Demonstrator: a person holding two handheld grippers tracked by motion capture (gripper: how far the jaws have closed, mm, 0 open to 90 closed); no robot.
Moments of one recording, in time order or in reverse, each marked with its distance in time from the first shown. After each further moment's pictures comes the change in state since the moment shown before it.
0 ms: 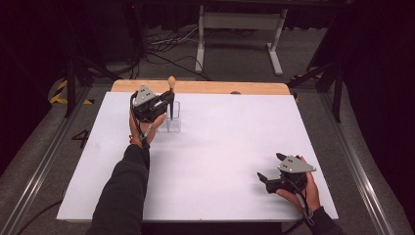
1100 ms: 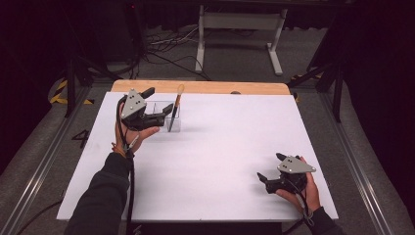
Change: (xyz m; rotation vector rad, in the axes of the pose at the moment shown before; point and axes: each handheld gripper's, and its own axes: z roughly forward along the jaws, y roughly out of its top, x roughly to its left) left arm -0.021 0.023 -0.056 -0.050 -0.014 0.171; right arm 0.001 0.001 -0.001 0.000 -0.005 -0.006
